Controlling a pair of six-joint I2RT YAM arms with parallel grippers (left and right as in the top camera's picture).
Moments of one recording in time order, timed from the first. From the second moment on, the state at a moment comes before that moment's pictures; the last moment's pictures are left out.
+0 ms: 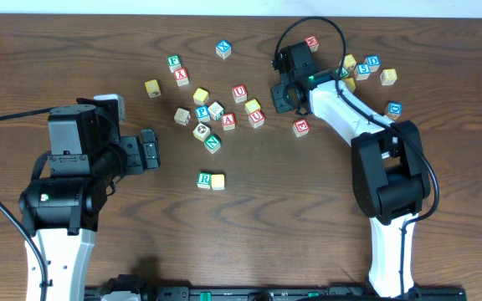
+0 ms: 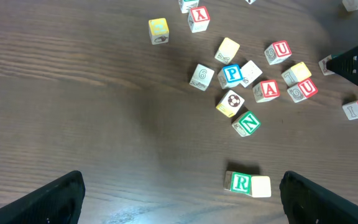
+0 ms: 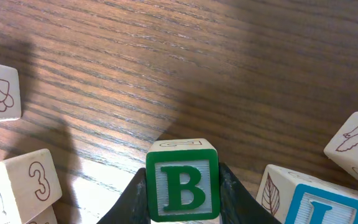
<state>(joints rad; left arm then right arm) 0.02 1.04 1.10 -0.92 0.10 -0.10 0.36 2.22 1.63 -0.50 0.02 0.07</state>
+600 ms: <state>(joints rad) 0.02 1.04 1.10 -0.92 0.10 -0.10 0.36 2.01 1.68 -0.76 0.02 0.18</state>
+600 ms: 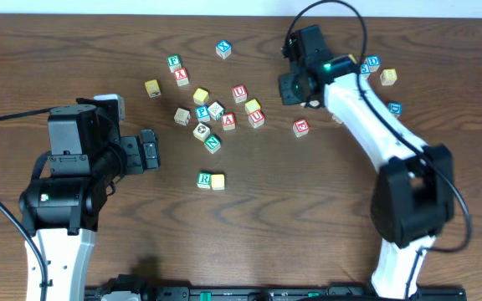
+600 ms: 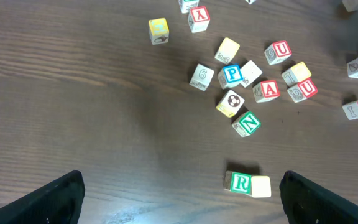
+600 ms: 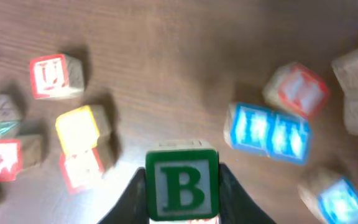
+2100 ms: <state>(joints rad) 0.02 1.04 1.10 -0.92 0.10 -0.10 0.84 1.90 1.34 -0.75 0.08 0.66</state>
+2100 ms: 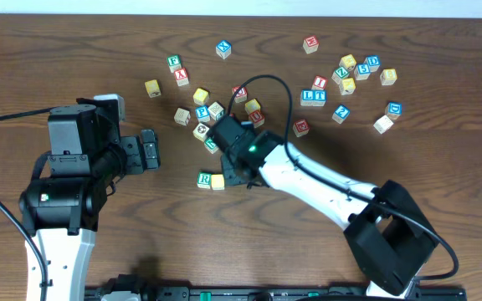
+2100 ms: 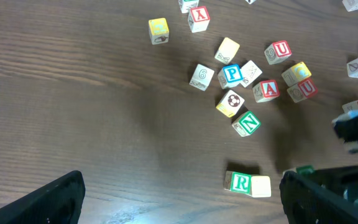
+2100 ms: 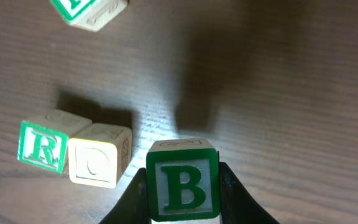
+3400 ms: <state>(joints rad) 0.02 1.04 1.10 -0.92 0.10 -0.10 0.93 1.90 1.22 -0.60 0.17 0.74</state>
